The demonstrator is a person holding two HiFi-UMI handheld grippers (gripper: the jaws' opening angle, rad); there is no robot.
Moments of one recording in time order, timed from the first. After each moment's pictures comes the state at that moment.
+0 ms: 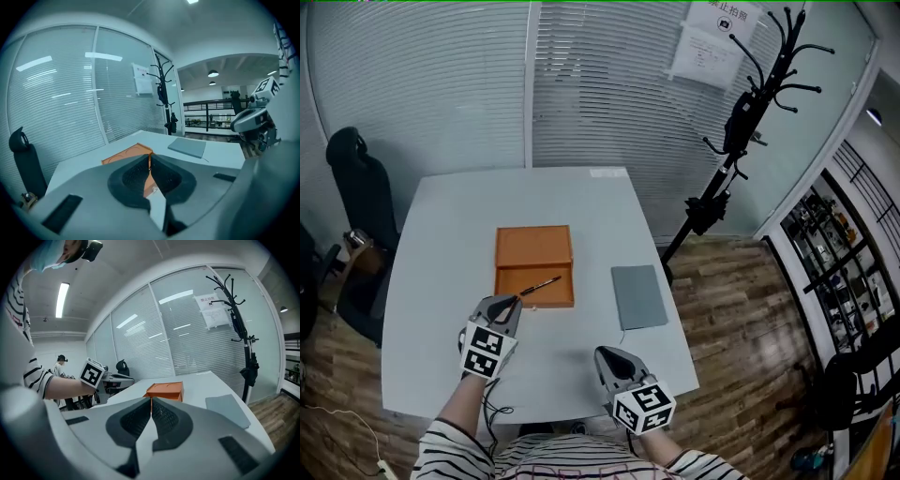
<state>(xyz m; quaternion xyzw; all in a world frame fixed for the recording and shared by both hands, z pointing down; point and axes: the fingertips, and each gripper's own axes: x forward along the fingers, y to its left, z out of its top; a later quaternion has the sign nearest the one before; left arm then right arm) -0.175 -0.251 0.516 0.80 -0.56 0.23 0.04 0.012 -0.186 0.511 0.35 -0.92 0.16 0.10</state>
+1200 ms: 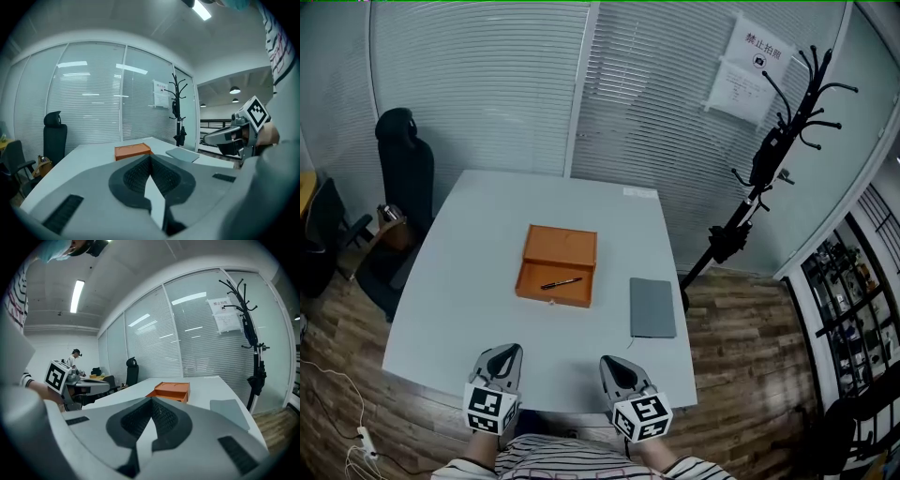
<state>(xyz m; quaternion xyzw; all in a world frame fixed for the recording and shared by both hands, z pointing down) -0.149 -0.089 0.510 0.73 -0.67 0.11 0.08 0.020 -0.144 0.514 0.30 -0.94 0.11 0.12</state>
